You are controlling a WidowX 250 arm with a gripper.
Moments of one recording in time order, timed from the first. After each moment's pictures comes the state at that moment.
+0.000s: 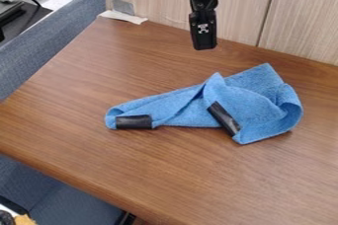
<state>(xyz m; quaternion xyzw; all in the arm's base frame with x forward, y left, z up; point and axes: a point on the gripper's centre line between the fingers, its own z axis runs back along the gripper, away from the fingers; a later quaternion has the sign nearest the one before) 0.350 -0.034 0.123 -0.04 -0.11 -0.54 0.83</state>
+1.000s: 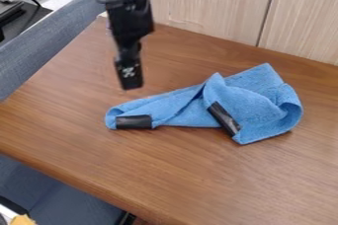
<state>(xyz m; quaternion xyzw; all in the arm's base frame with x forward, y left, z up) 0.277 0.041 0.085 -0.01 -0.06 -0.45 0.89</state>
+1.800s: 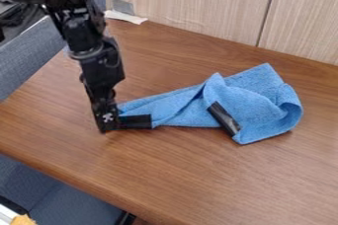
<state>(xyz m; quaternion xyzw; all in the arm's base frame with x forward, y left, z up) 0.248 0.066 0.023 -0.04 -0.03 -0.36 0.93</state>
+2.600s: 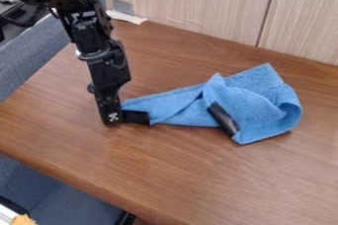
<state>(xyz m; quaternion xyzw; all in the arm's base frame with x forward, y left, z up) 0.255 0.064 0.014 -0.07 -0.02 -0.37 0.93</state>
